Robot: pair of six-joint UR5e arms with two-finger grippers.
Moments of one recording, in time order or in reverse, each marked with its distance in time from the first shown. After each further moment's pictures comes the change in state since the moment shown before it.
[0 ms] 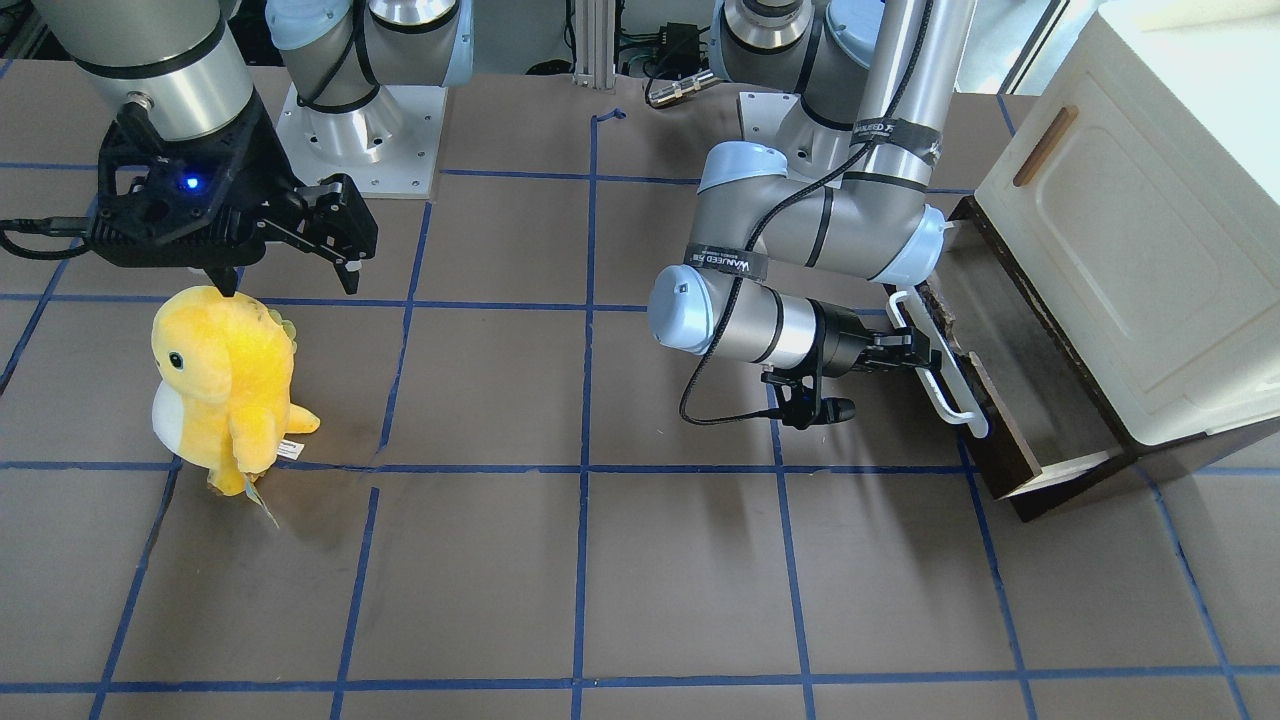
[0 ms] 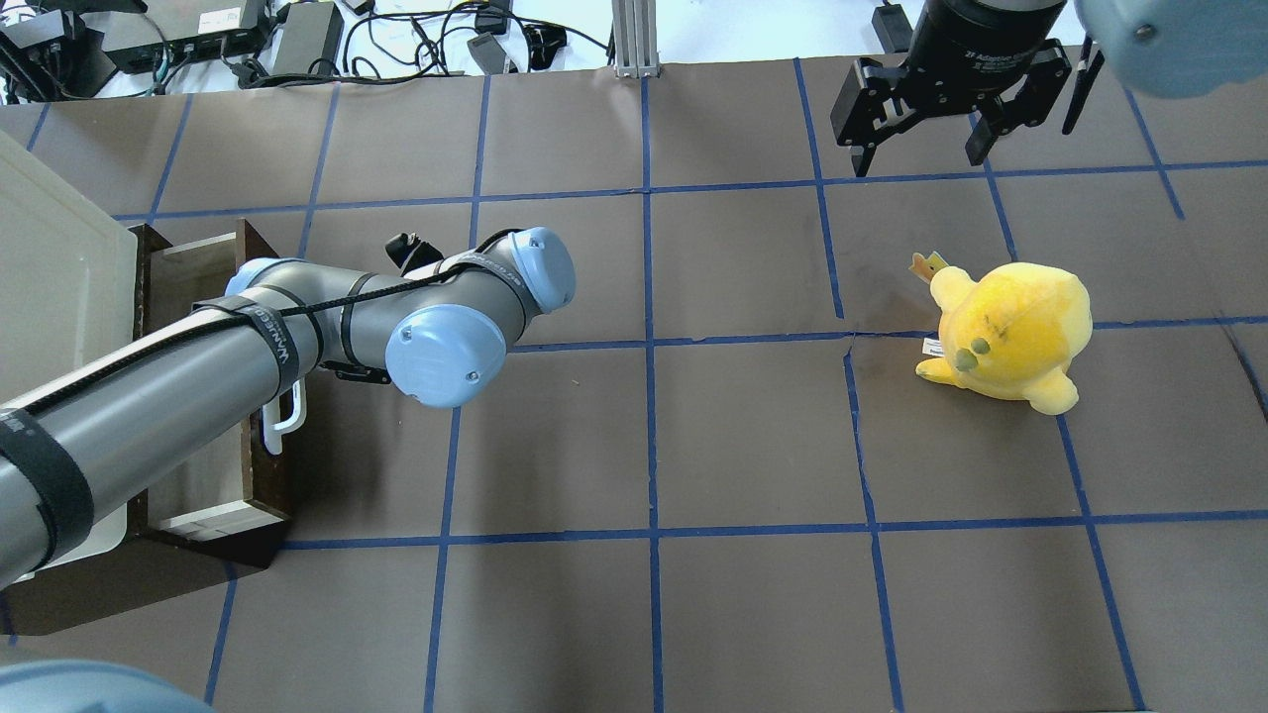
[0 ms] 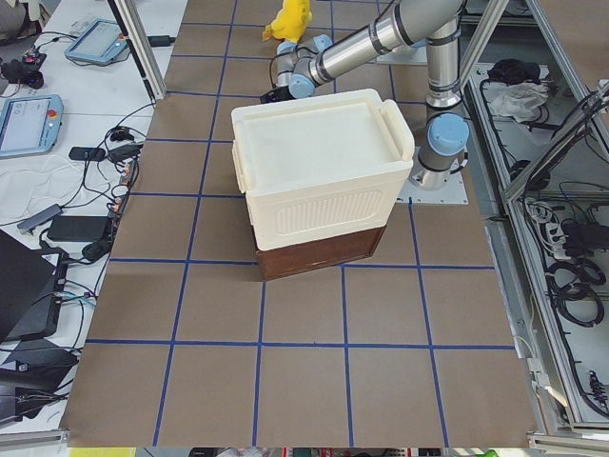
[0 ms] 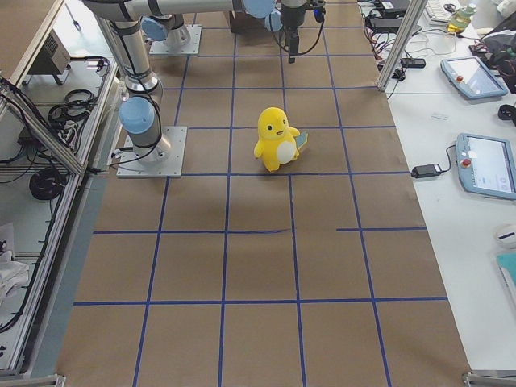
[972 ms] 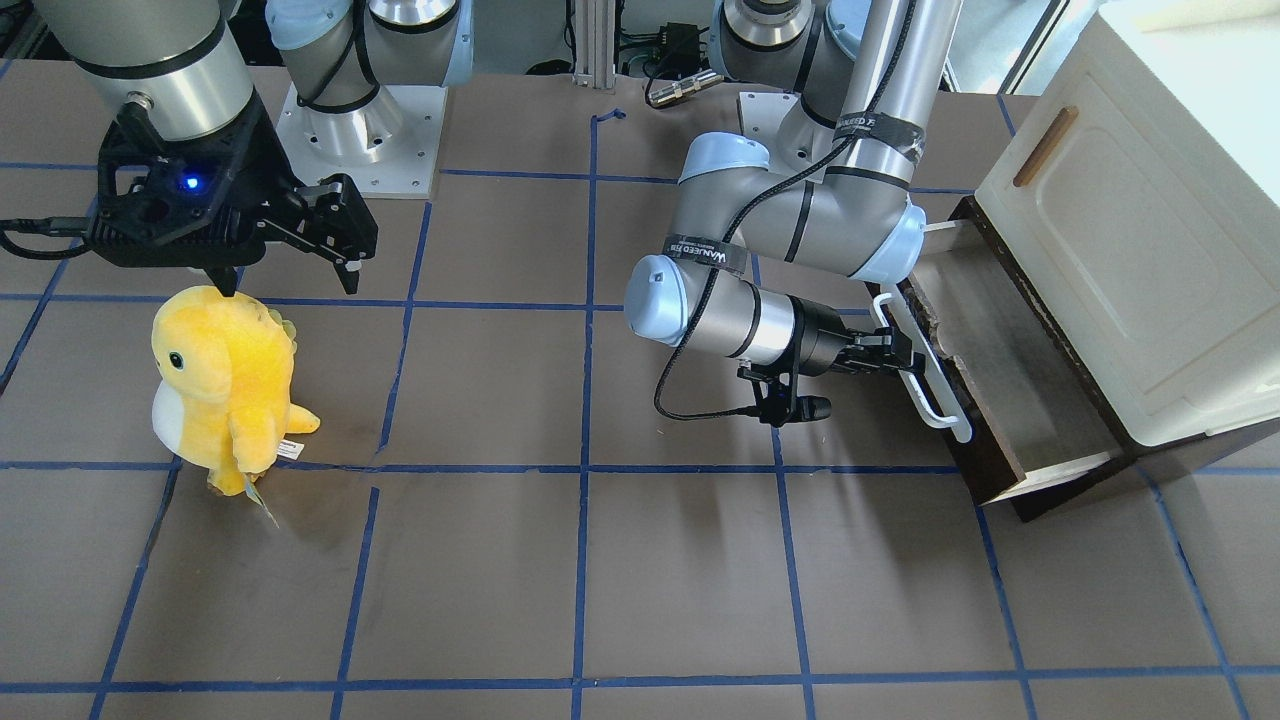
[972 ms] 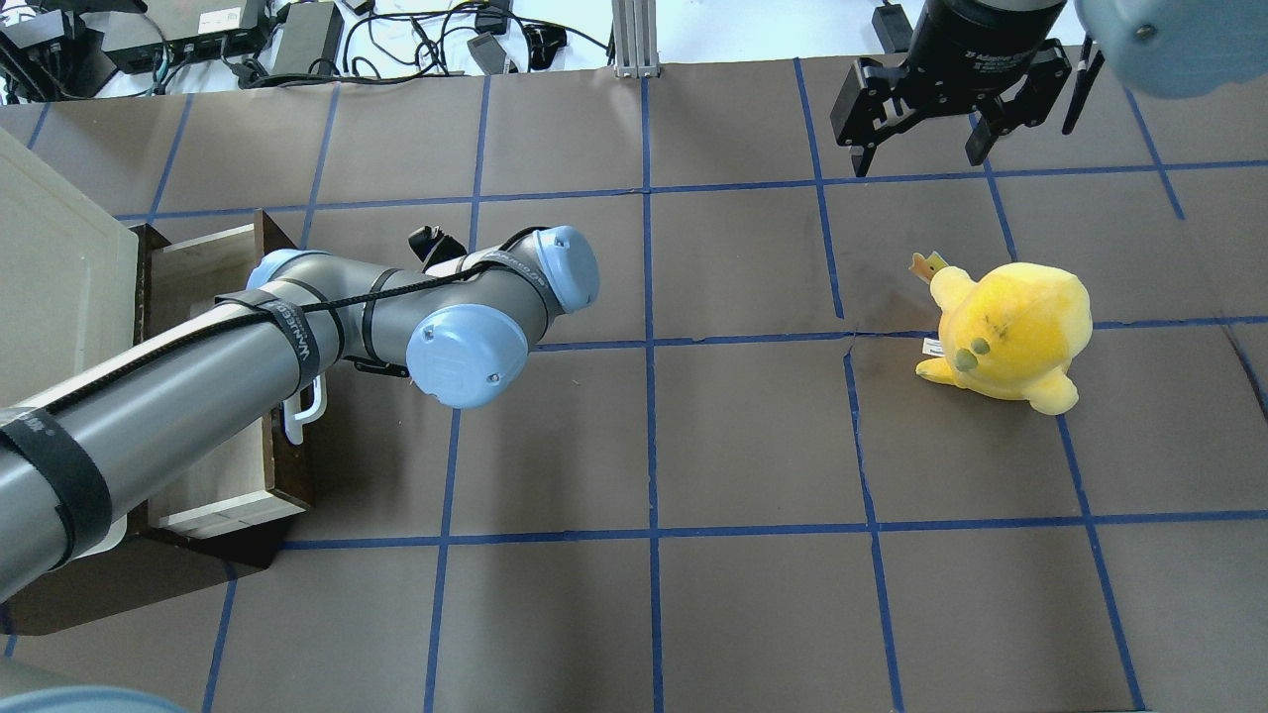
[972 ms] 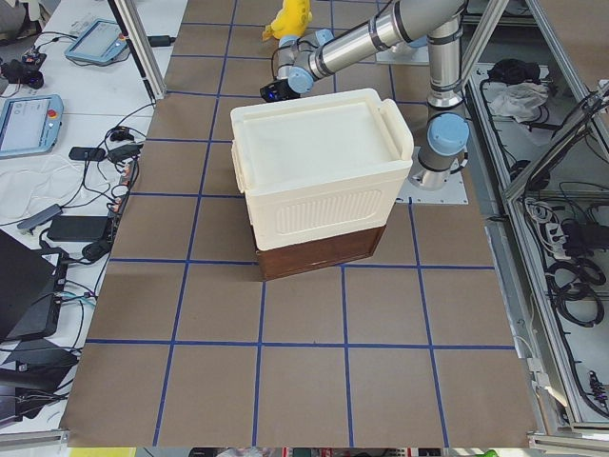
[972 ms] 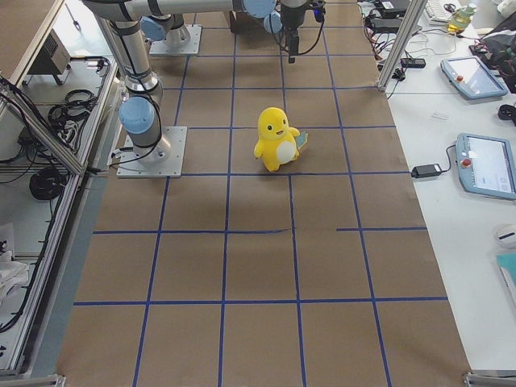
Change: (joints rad) left arm -0.039 -0.002 0.023 -0.009 0.000 0.004; right arm 0.000 0.000 0.000 0.000 0.000 0.000
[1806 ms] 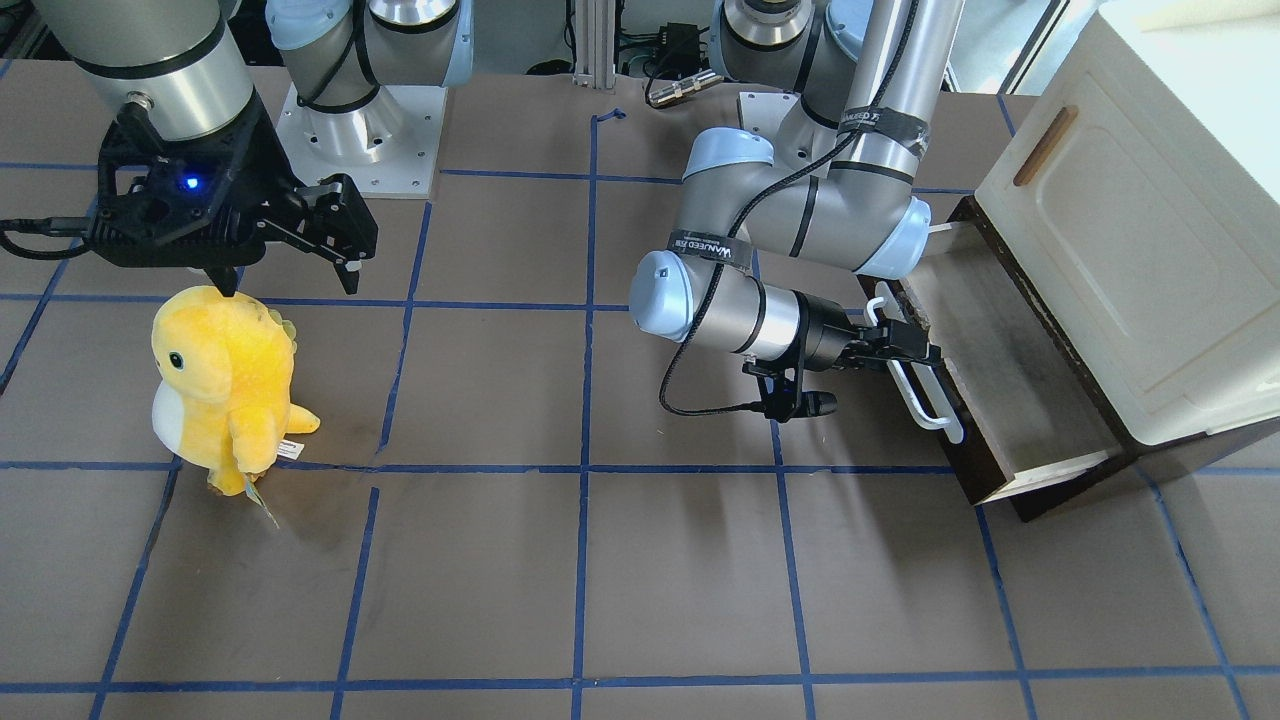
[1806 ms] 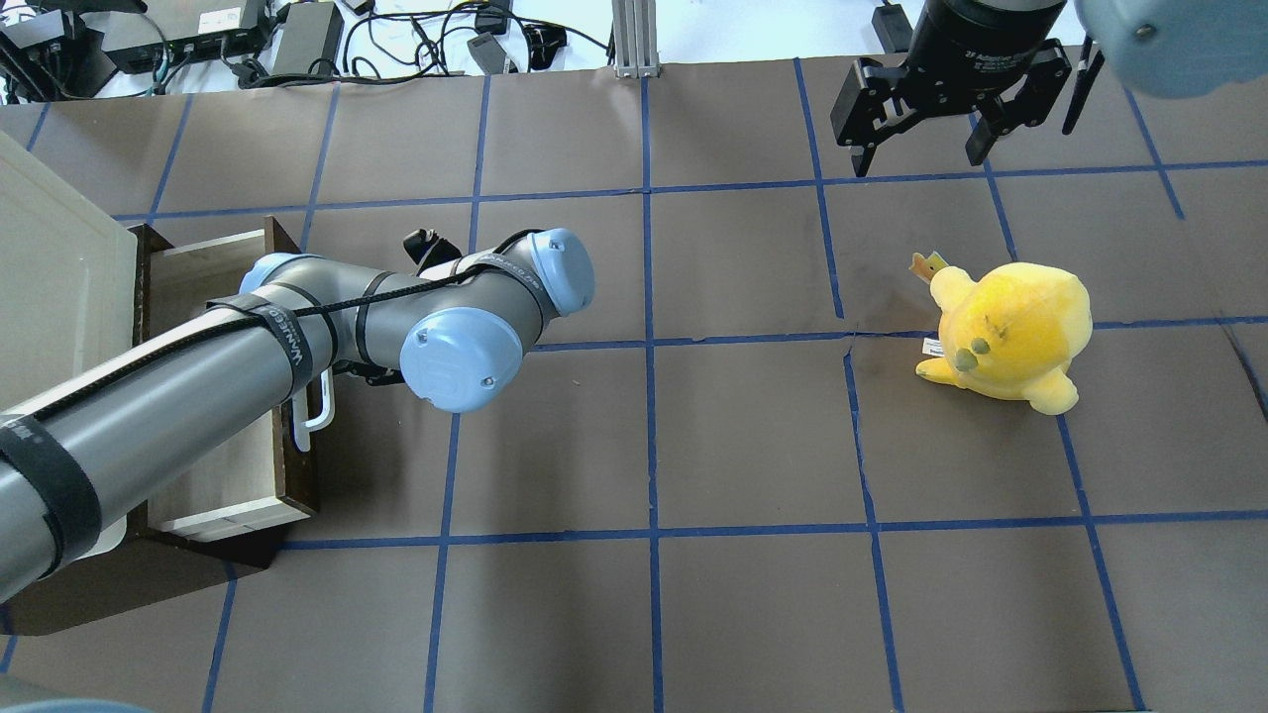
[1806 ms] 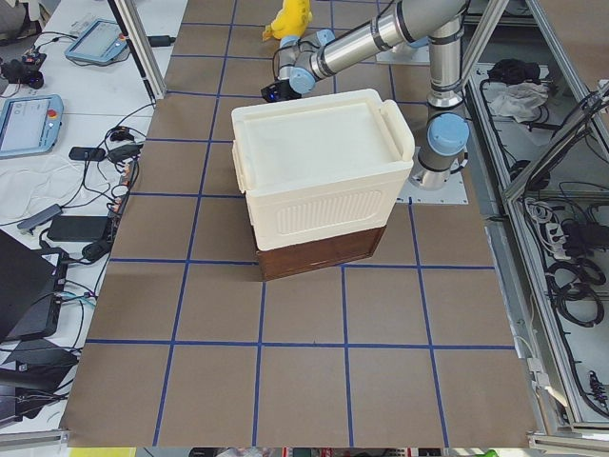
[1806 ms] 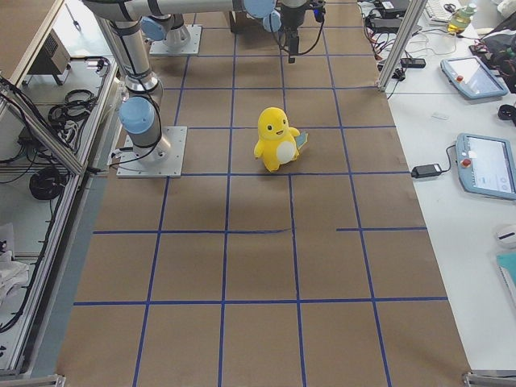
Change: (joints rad) left arm 0.009 0.015 -0.013 -0.001 0.005 0.005; right arm 0.000 0.000 0.000 0.000 0.000 0.000
